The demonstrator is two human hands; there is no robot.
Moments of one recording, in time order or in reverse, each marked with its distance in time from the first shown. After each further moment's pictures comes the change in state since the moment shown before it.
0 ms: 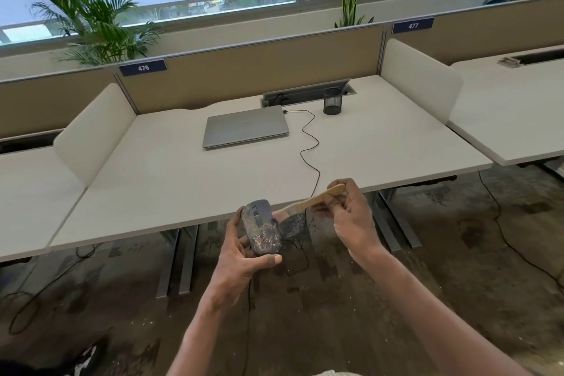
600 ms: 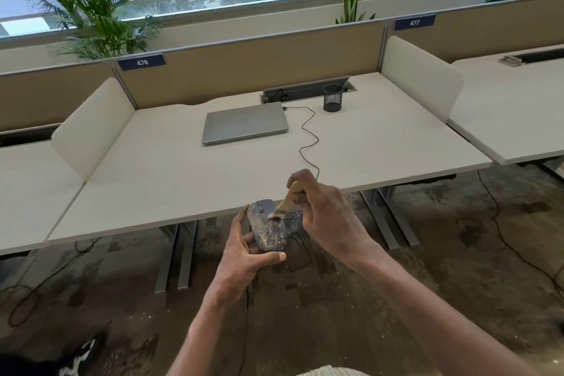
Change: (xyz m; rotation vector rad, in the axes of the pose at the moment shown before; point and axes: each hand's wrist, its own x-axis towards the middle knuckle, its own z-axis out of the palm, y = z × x) left_hand 0.002 -0.004 0.007 0.068 -0.010 -0.029; right_hand -0.016 -0.043 0.020 -0.701 -0.268 -0.609
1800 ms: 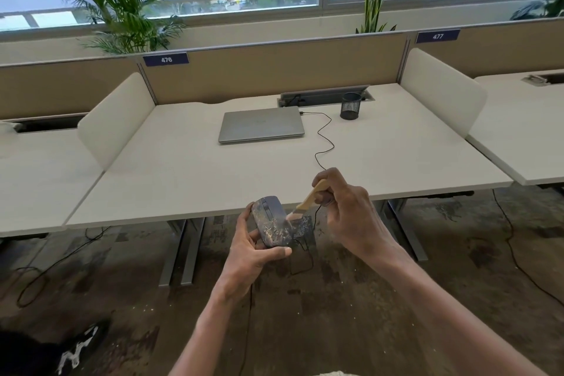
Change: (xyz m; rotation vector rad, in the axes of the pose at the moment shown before) left_hand -0.001 0.007 -0.008 -0.049 0.094 0.037; right_hand 0.006 0.002 -0.006 0.034 0.031 -0.012
